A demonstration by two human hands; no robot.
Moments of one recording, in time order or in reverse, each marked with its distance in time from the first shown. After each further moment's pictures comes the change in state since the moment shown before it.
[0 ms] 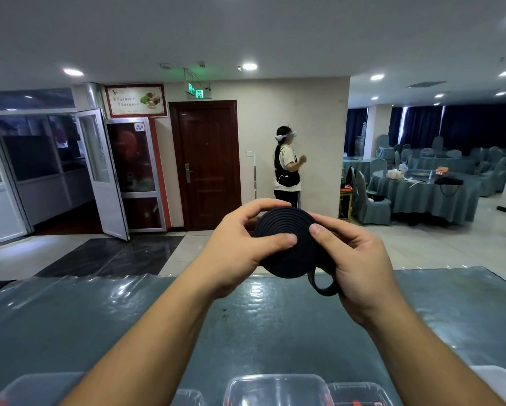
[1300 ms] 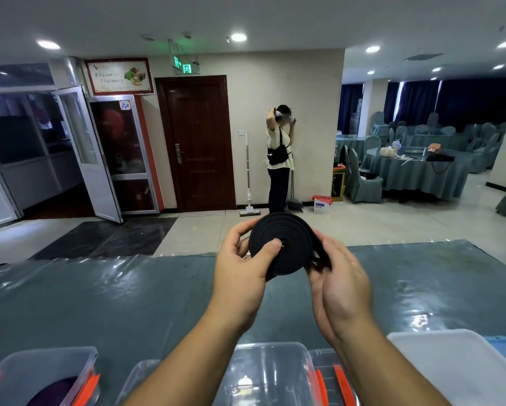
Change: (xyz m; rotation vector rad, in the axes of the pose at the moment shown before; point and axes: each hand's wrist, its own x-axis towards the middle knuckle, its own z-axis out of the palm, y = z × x) left_hand -0.029 -0.081 0.067 -0.288 0.392 -0.074; right_hand -0.042 0.040 -0.022 0.410 0.363 0.196
